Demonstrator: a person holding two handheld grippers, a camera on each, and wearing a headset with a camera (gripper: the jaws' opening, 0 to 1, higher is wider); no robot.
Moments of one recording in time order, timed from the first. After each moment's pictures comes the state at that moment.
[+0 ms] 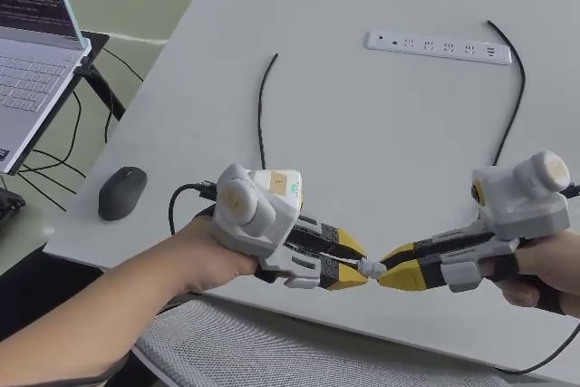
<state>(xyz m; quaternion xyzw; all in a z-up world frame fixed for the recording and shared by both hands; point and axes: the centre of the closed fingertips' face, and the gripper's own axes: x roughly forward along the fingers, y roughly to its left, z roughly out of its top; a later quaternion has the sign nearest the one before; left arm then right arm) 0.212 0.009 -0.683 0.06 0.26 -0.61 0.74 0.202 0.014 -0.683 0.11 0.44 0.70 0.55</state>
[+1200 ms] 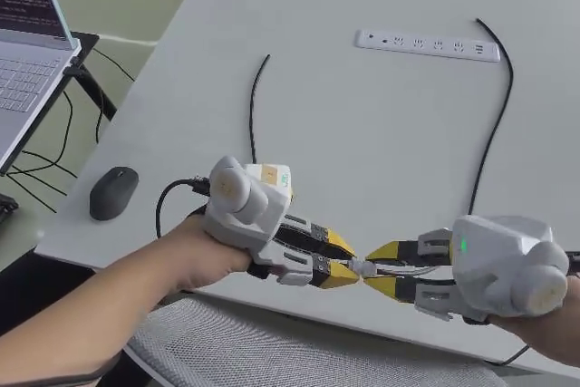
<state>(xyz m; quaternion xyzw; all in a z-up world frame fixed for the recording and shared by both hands) 0.210 0.008 -0.689 0.01 0.31 -0.60 0.74 0.203 0.013 -0.693 -0.29 0.15 0.68 0.65</state>
